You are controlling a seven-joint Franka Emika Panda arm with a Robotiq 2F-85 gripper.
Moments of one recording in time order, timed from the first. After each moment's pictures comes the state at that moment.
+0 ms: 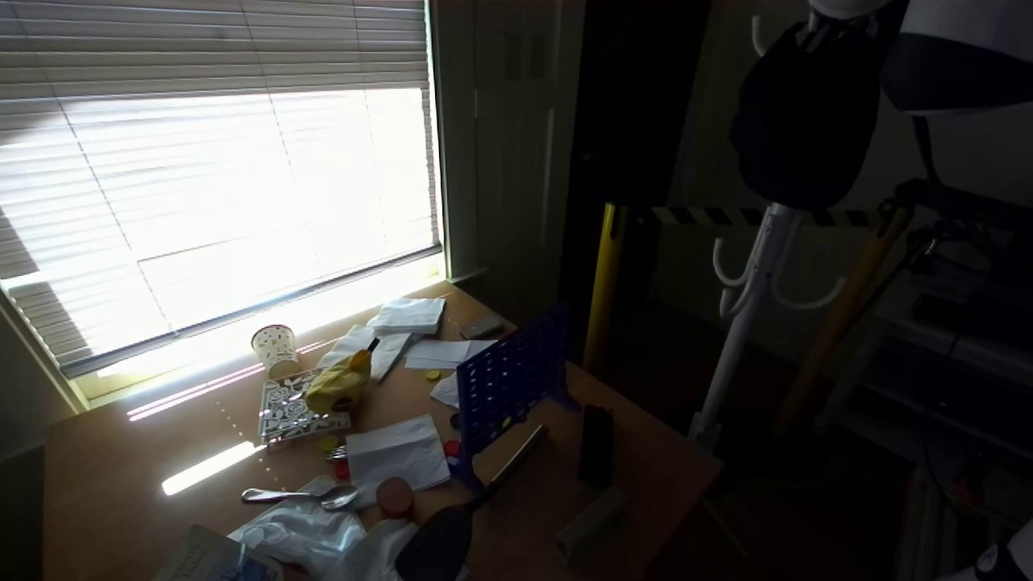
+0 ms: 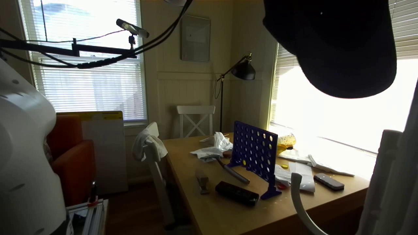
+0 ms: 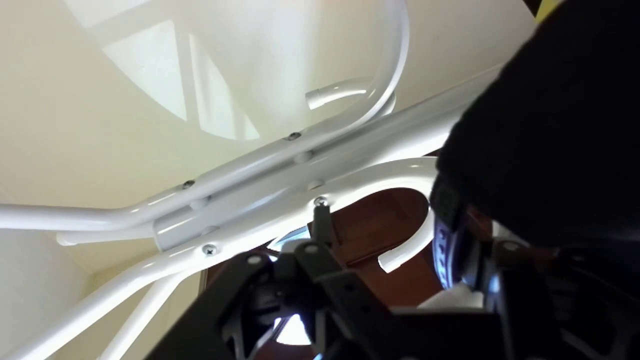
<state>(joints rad) 0.09 -0.50 0.04 -2.14 -1.47 1.65 0.46</state>
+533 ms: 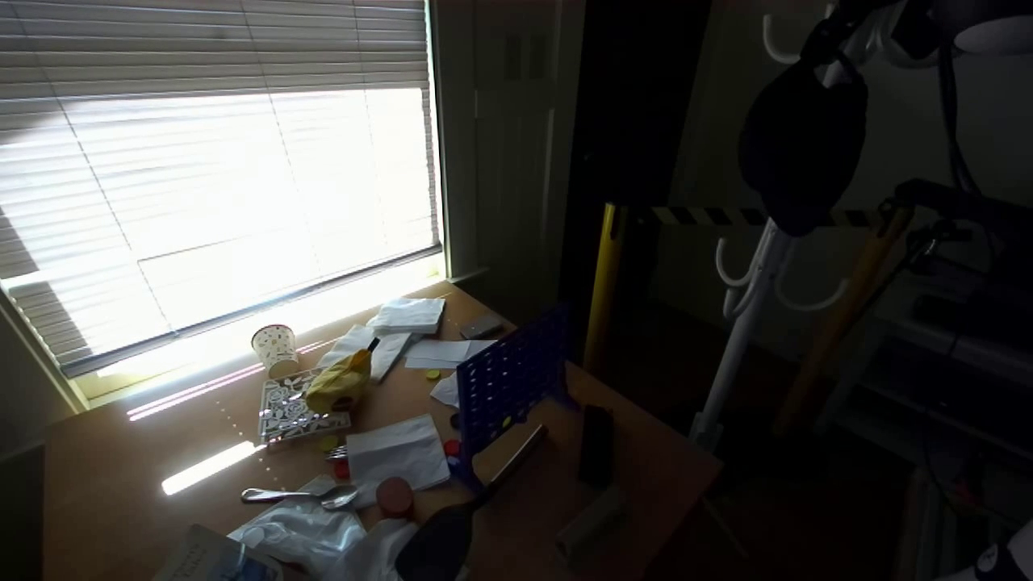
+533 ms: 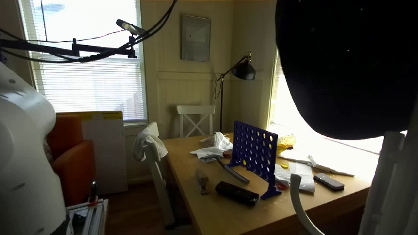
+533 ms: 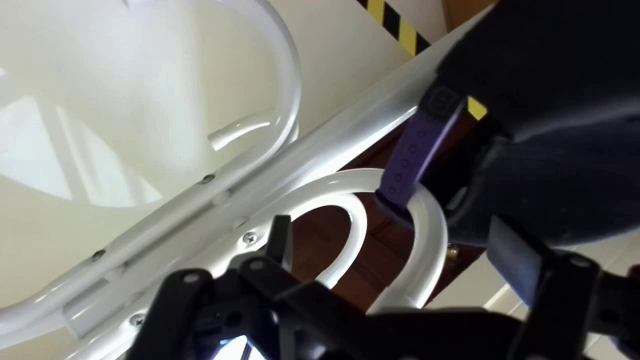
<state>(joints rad) 0.10 -0.56 0.00 -2.07 -1.16 1.70 0.45</state>
